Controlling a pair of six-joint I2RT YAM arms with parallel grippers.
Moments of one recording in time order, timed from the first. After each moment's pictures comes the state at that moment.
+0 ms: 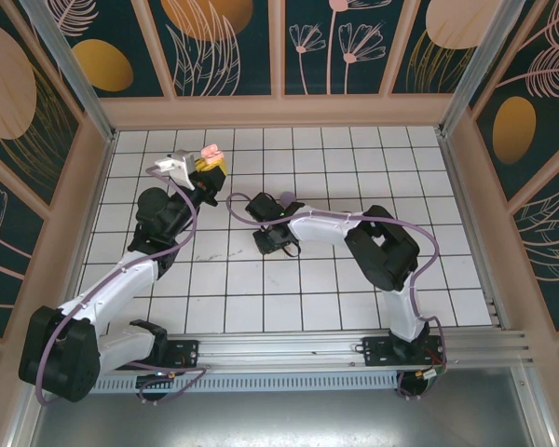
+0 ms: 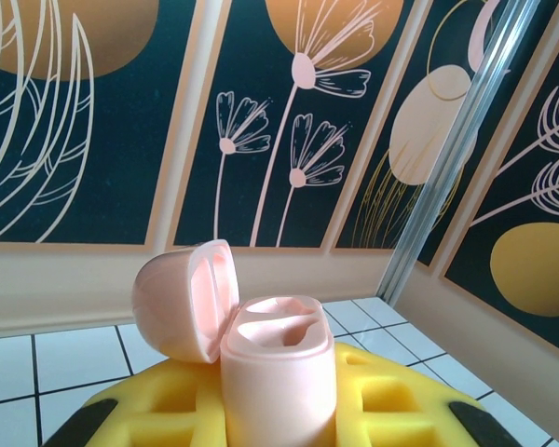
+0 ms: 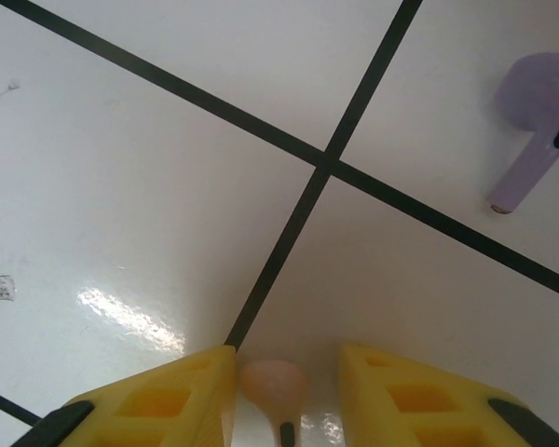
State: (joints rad) left arm -0.36 1.14 0.63 0.66 0.21 -0.36; right arm 0.90 2.03 1.37 -0.52 0.06 0.35
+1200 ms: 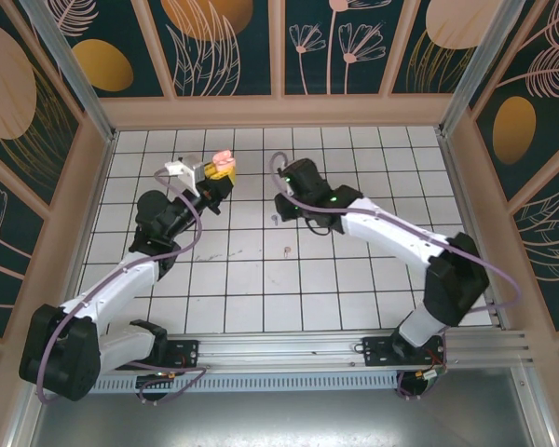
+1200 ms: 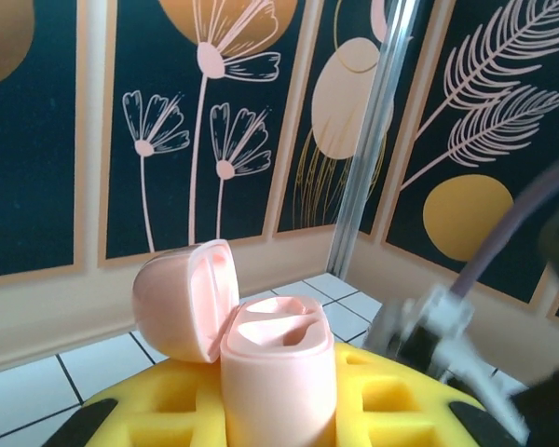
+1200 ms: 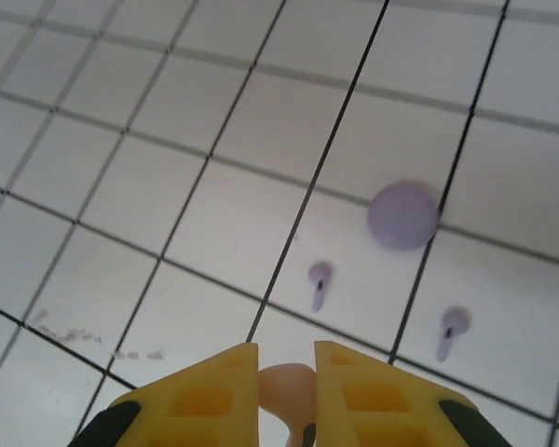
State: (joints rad) left arm -0.36 1.15 0.56 0.79 0.42 -0.22; right arm 0.77 1.53 1.27 -0.47 0.08 0.35
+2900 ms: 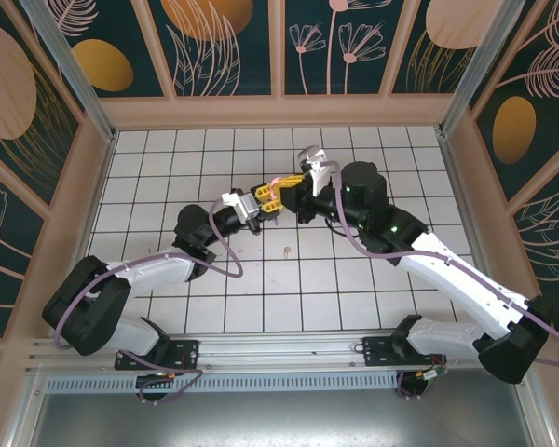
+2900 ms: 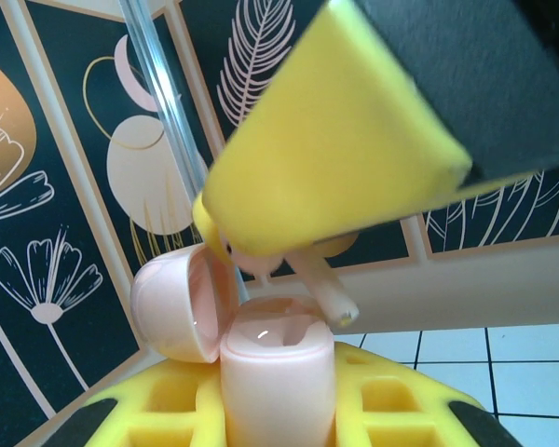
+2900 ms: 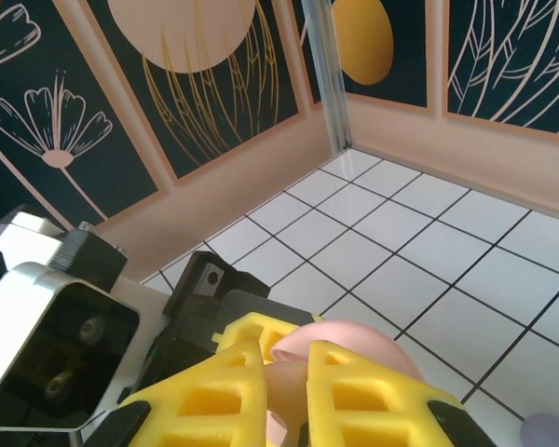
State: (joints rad) left arm -0.65 1.43 0.61 1.16 0.54 0.13; right arm 0.80 1.15 1.11 -0.17 -0.24 0.19
